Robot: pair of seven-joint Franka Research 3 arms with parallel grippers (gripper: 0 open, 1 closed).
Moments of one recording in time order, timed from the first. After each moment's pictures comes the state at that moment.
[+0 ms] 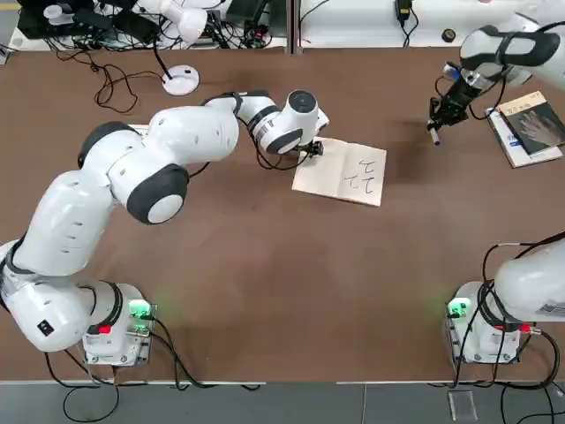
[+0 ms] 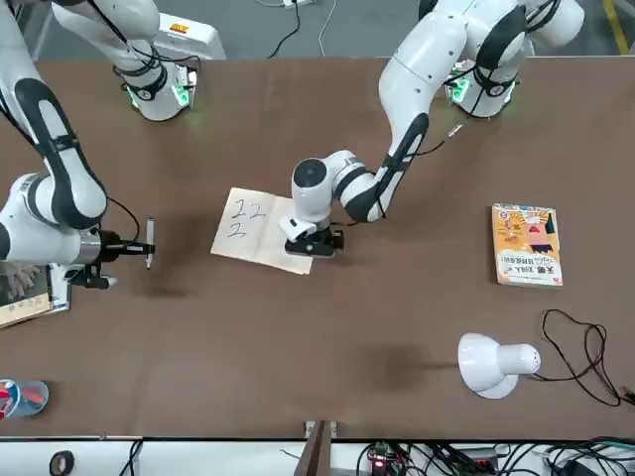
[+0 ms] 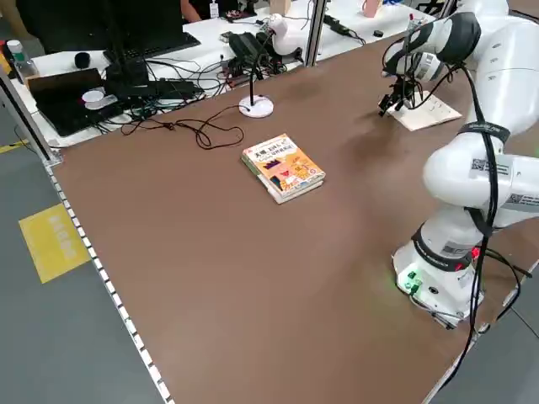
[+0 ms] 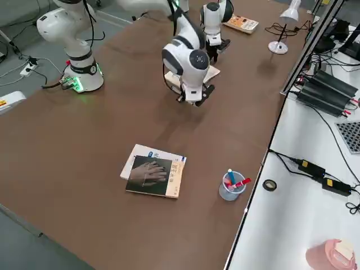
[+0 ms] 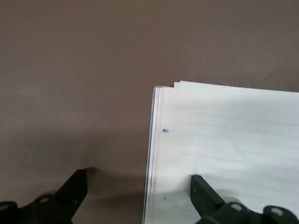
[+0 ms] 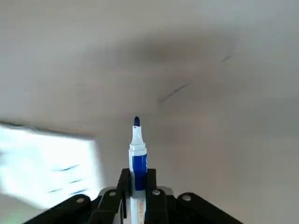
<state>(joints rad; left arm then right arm) -0.85 0.89 0.00 -1.45 0.18 2.44 -0.83 -0.11 0.39 0.13 -1.92 0.39 2.01 0.03</state>
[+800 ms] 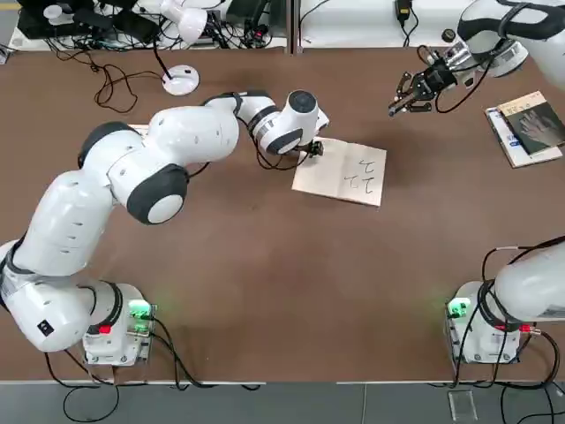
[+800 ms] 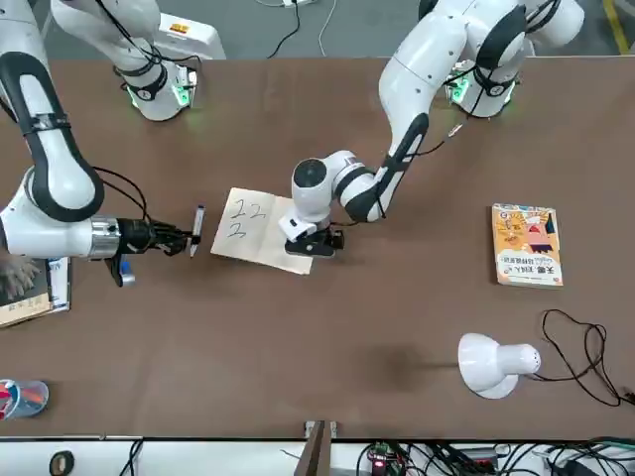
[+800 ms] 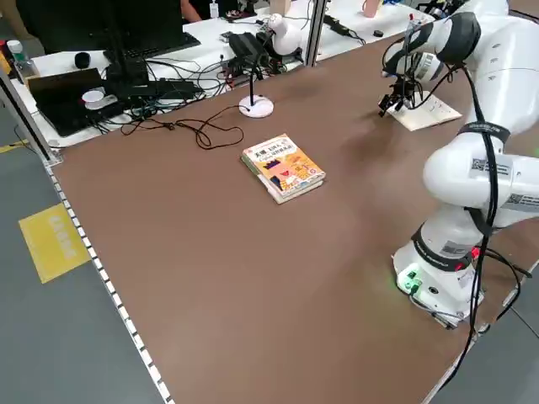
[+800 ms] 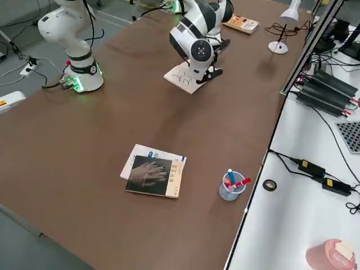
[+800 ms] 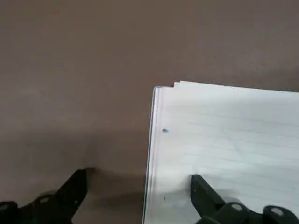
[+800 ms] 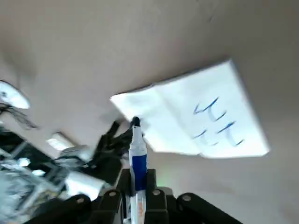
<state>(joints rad) -0.85 0.89 0.00 -1.45 0.18 2.44 -0.83 -0.03 0.35 0.13 -1.93 0.90 1.91 0.35</state>
